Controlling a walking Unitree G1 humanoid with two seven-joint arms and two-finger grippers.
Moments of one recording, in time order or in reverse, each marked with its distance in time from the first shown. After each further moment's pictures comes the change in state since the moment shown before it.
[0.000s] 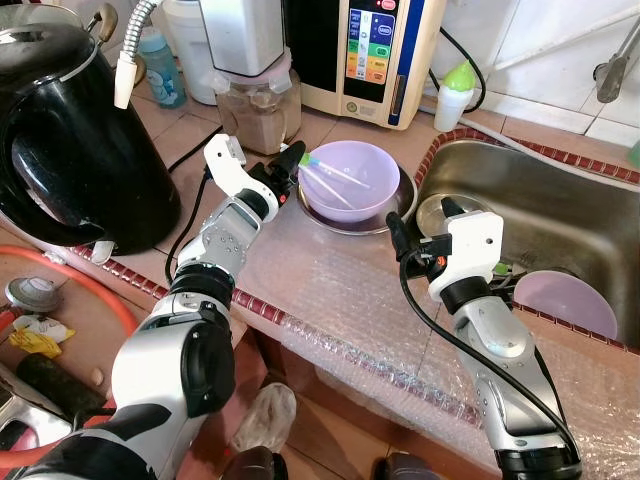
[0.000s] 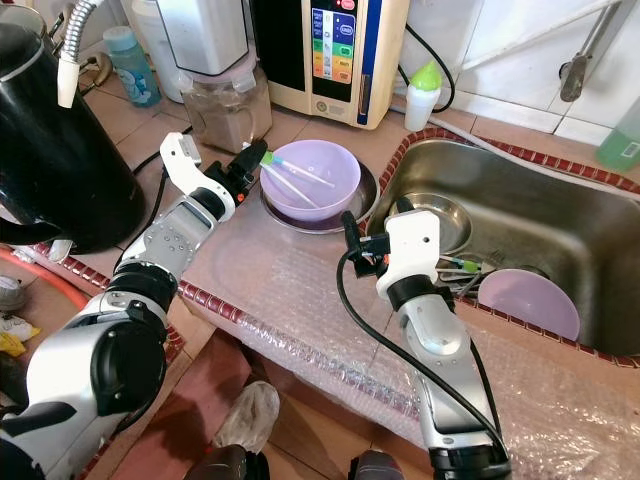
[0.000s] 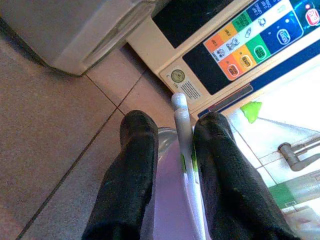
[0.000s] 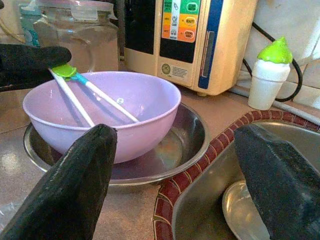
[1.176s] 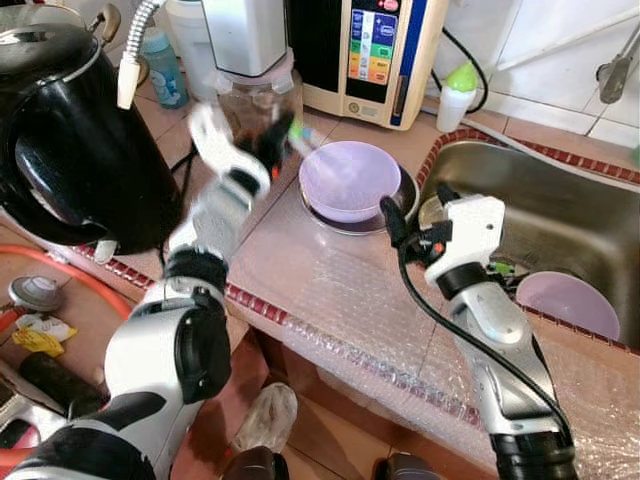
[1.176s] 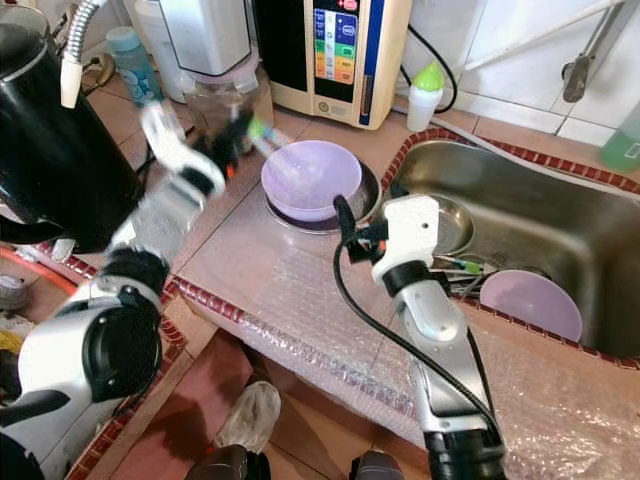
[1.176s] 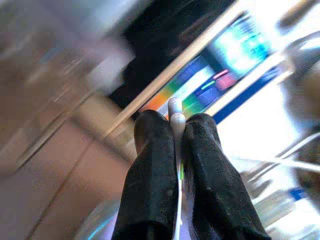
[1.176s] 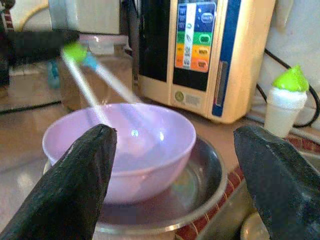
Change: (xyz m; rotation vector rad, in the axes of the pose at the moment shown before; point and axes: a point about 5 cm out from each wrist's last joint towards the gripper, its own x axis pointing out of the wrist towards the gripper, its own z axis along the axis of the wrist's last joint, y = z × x) left arm 0.008 -0.036 0.043 0.047 -0.156 -0.209; right arm 0.015 0.003 0.015 0.027 -0.088 0.044
